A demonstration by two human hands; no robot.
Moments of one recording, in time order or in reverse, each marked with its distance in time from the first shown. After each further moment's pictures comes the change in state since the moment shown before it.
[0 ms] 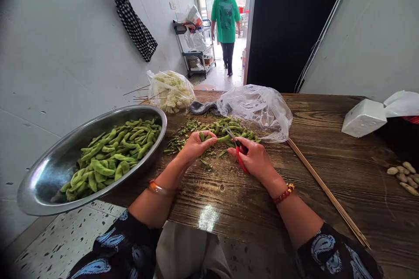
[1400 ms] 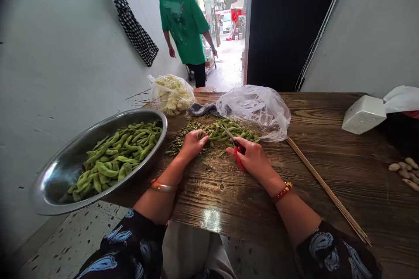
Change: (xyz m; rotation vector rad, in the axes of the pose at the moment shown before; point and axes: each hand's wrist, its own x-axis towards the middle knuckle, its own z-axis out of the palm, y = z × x) left_hand 0.019 -0.033 -0.014 0.697 0.213 -0.009; right_hand -0.002 -0.004 0.000 0.012 0.006 -0.023
